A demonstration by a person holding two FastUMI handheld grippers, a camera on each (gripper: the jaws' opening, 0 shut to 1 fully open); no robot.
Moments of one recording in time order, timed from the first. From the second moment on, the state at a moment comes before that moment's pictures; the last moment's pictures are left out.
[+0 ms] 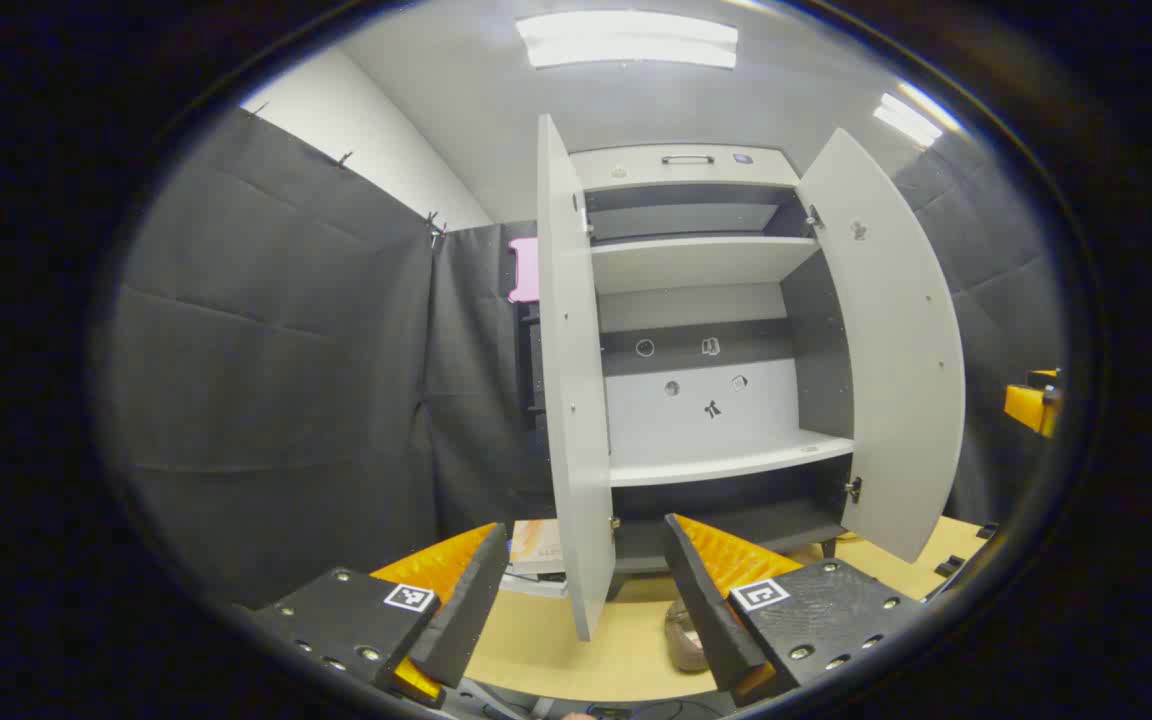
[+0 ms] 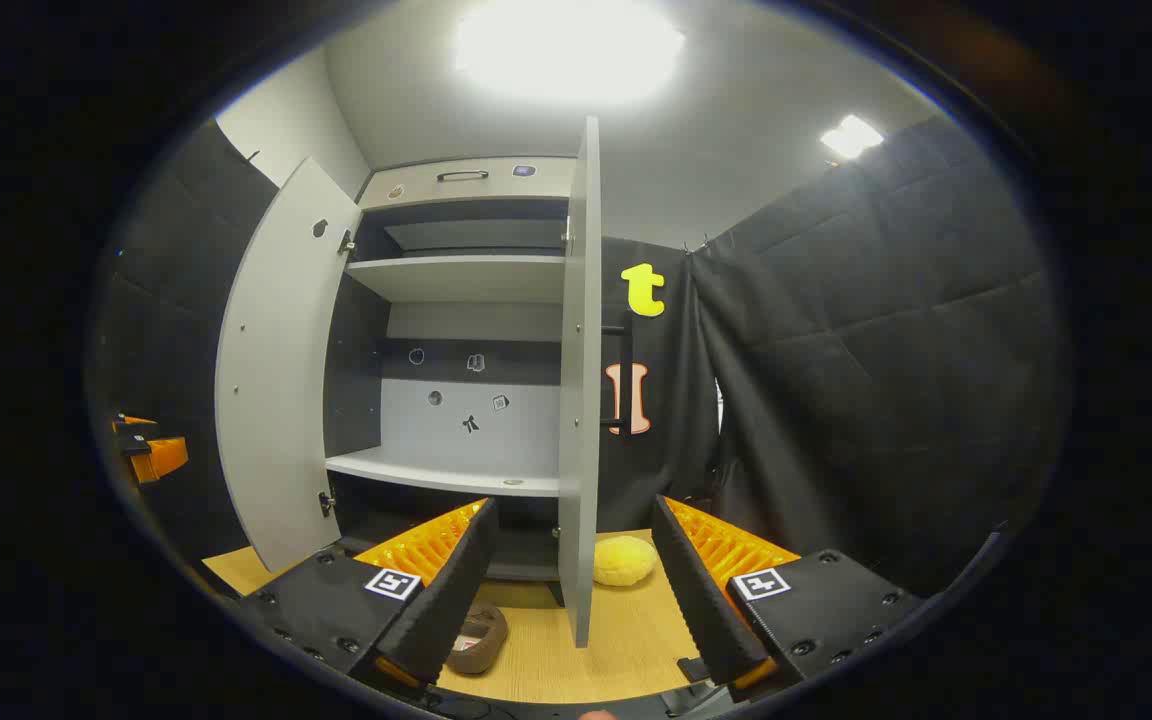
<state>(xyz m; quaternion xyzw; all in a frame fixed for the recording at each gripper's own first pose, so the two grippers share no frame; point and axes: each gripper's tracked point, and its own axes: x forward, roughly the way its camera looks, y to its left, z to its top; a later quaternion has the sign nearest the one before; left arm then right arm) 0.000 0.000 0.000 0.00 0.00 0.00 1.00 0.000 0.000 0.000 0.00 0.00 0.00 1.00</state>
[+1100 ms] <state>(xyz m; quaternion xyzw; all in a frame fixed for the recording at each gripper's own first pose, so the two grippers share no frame) 0.000 -0.014 0.009 0.01 -0.02 0.03 1.00 0.018 0.028 -0.013 0.00 -0.01 0.07 1.00</state>
